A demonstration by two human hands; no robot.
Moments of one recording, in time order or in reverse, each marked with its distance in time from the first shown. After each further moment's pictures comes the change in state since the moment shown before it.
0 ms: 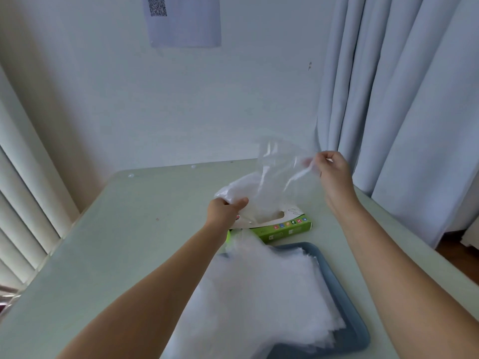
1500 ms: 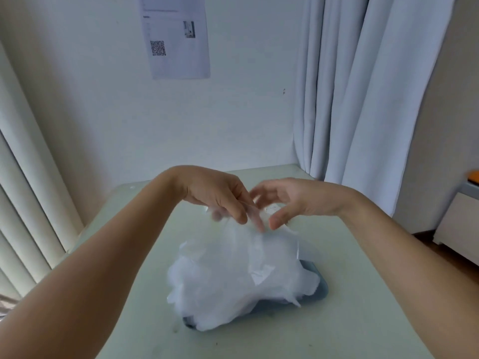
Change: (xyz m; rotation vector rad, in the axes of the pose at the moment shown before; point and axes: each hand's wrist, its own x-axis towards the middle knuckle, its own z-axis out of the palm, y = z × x) left_hand -0.149 0.147 -0.049 0.973 -1.132 0.260; right_hand -0.116 -0.130 -0.041 -0.454 -1.193 0.015
